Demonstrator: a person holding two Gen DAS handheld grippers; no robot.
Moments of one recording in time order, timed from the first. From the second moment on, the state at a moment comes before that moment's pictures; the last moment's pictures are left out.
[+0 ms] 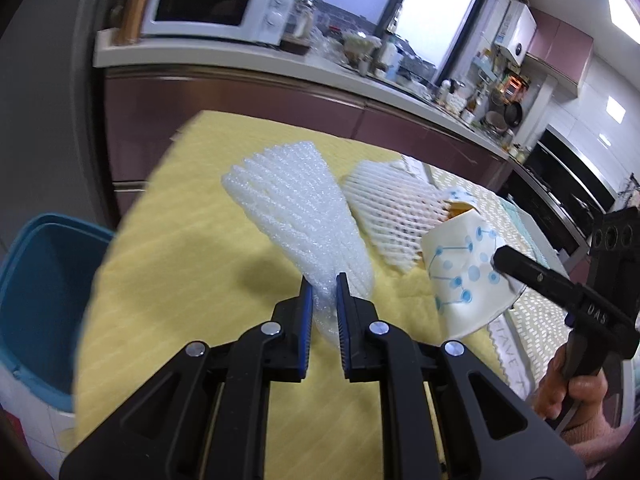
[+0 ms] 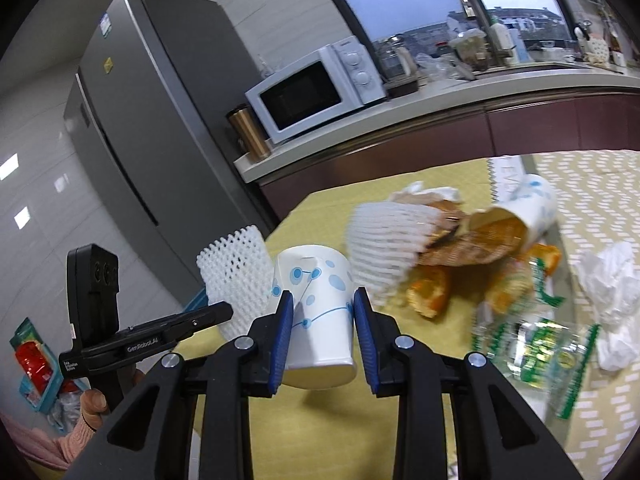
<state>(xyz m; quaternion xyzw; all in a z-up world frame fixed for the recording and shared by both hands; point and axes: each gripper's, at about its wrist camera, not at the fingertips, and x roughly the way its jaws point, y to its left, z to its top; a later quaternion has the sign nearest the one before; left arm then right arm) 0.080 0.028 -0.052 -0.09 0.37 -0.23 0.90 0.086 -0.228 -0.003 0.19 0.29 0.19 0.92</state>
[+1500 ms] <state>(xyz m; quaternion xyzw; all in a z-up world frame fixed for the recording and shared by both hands) 0.083 0.276 -0.134 -0.17 0.43 0.01 0.89 0.249 0.068 -0.033 0.06 0.43 0.37 0.82</state>
